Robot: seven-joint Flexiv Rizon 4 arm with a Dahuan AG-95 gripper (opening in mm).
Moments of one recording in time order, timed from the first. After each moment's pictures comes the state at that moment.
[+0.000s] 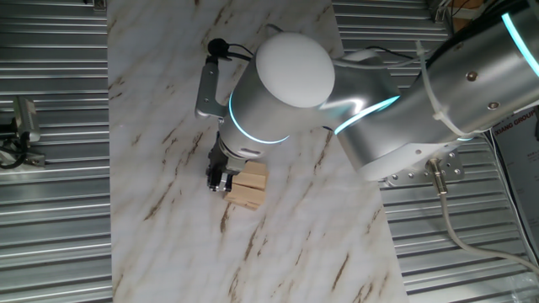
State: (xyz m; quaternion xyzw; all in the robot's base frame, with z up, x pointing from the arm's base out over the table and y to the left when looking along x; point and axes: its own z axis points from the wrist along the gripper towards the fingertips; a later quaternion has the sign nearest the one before) arm 0.535 0.061 0.040 0.12 0.99 -0.01 0.07
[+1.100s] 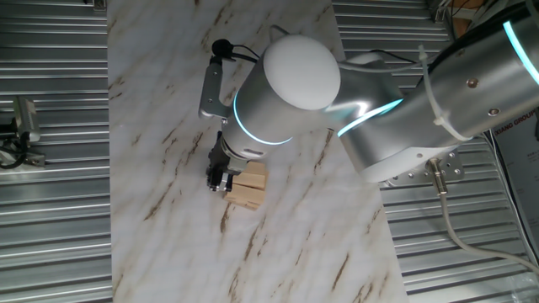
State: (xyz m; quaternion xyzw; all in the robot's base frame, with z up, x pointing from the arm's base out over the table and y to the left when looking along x) arm 0.535 0.060 0.038 0.12 0.99 -0.01 0.08
